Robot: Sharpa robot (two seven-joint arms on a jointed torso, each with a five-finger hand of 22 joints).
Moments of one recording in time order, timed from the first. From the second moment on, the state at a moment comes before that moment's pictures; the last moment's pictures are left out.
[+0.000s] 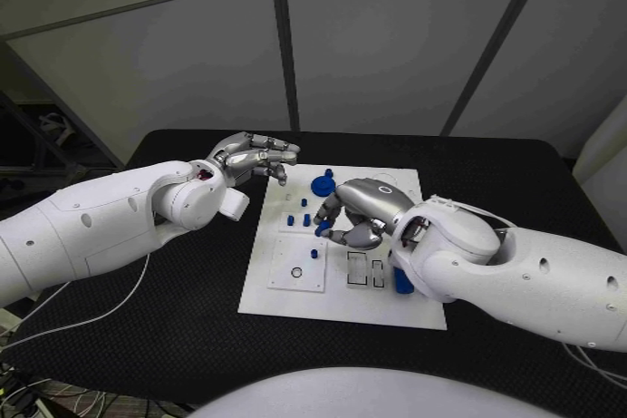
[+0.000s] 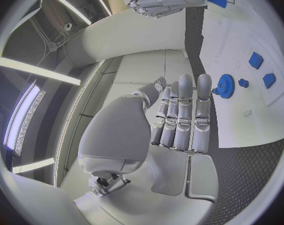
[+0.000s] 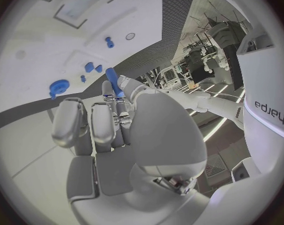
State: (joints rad) left arm 1.09 -0.85 0.09 1.38 -0.17 -0.09 0.19; left_hand 1.34 -0.10 0.44 -0.12 0.05 1.00 0.17 0.15 0.17 1.05 0.11 0.36 0.24 1.11 0.03 0.79 0.48 0.13 1.03 0.12 0.58 0.96; right arm 1.07 -0.69 0.00 1.76 -1.63 -0.30 -0.25; right_hand 1.43 -0.09 0.40 0.08 0.21 1.11 0.12 0.12 0.09 1.20 0.06 0.19 0.09 1.47 -0.02 1.24 1.15 0.09 1.42 0.08 1.30 1.18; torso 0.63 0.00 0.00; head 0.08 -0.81
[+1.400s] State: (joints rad) left arm 1.09 -0.83 0.09 1.38 -0.17 -0.09 0.19; left_hand 1.34 -0.10 0.44 -0.12 0.05 1.00 0.17 0.16 0.17 1.04 0.10 0.36 0.24 1.11 0.03 0.79 0.48 0.13 1.03 0.12 0.58 0.96; right arm 1.04 -0.54 -0.07 1.64 -1.64 -0.21 -0.20; right_hand 1.43 -0.09 0.40 0.08 0.22 1.10 0.13 0.11 0.09 1.20 0.06 0.18 0.09 1.47 -0.02 1.24 1.15 0.09 1.42 0.08 1.30 1.18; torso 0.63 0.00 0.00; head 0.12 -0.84
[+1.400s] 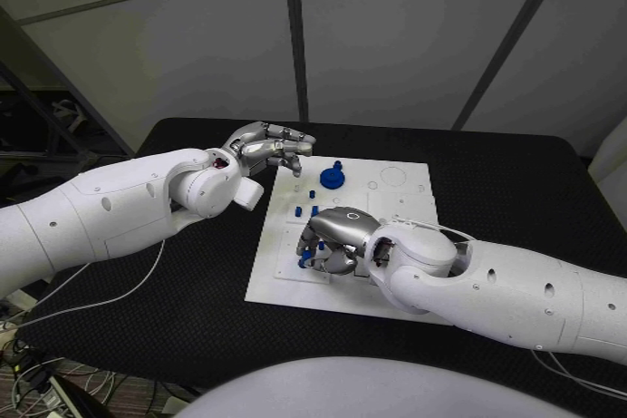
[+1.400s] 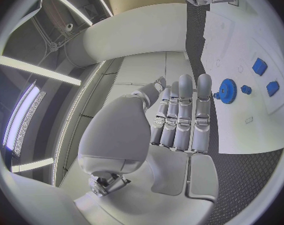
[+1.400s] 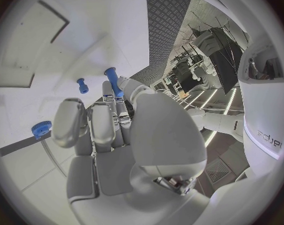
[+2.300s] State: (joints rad) left arm 1.09 -0.83 0.09 1.37 -0.17 -0.09 0.19; left_hand 1.33 -0.10 0.44 -0.12 0.05 0.99 0.18 0.16 0.17 1.04 0.10 0.36 0.24 1.11 0.03 0.79 0.48 0.13 1.03 0.12 0.57 0.96; right arm 1.04 -0.53 -0.08 1.63 -1.68 -0.19 -0.23; right_hand 1.38 -0.15 0.37 0.10 0.21 0.97 0.16 0.06 0.07 1.08 0.10 0.12 0.07 1.47 0.00 1.22 1.11 0.09 1.39 0.11 1.25 1.12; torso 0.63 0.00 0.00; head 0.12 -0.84
